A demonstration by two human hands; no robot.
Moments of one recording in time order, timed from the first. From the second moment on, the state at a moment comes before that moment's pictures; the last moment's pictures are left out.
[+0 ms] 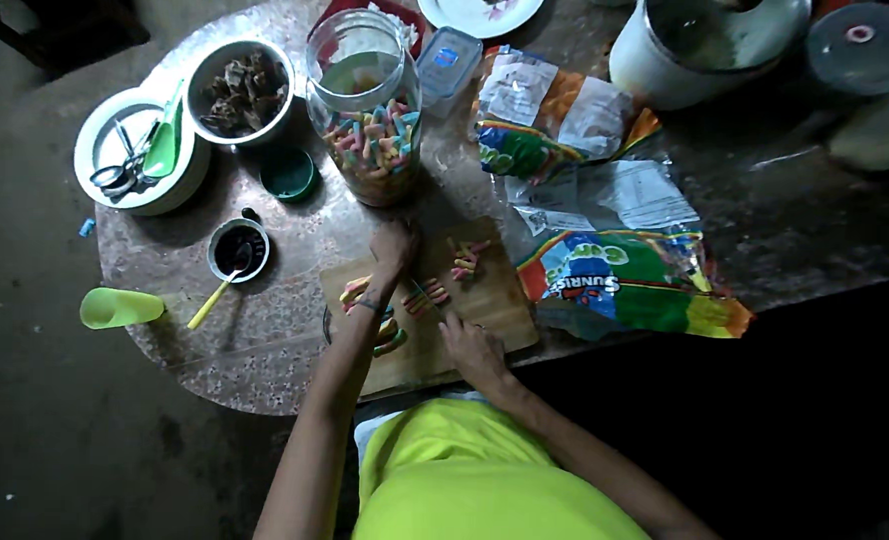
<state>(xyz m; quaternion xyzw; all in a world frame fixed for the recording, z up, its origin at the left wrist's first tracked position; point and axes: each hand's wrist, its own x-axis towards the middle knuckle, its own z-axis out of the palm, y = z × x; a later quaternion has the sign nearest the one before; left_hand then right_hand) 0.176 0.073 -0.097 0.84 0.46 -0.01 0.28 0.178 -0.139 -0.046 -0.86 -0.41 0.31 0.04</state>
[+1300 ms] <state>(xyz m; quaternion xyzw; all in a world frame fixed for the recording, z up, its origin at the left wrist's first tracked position) 0.166 0.069 -0.092 0.83 0.43 0.06 0.36 0.171 -0.130 -0.071 -0.87 -0.45 0.20 -0.01</state>
